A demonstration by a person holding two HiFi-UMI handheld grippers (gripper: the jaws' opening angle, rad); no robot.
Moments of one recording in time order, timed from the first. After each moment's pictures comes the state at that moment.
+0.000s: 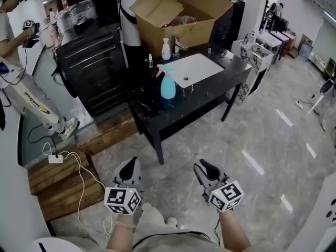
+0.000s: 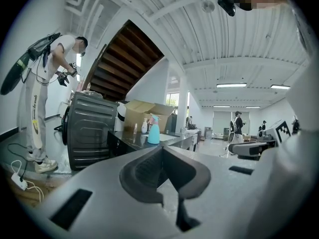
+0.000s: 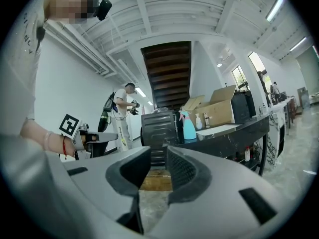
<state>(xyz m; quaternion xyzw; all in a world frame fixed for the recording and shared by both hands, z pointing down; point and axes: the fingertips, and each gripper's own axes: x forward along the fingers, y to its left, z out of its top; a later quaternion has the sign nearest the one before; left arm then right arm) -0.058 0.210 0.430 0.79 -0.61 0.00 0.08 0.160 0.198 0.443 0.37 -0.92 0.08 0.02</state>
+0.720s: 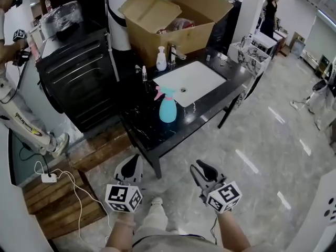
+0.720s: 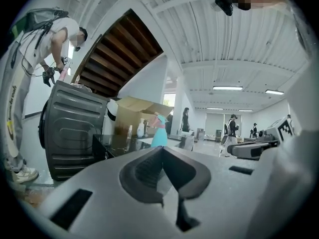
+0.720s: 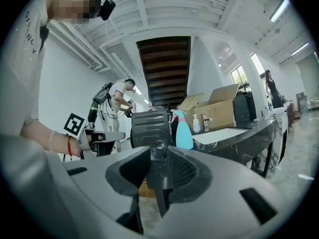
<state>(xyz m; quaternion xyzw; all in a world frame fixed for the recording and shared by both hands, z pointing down) -0.088 0.039 0.427 0.82 -0.57 -0.01 0.09 0.107 0.057 0.436 0.39 -0.92 0.07 0.04</state>
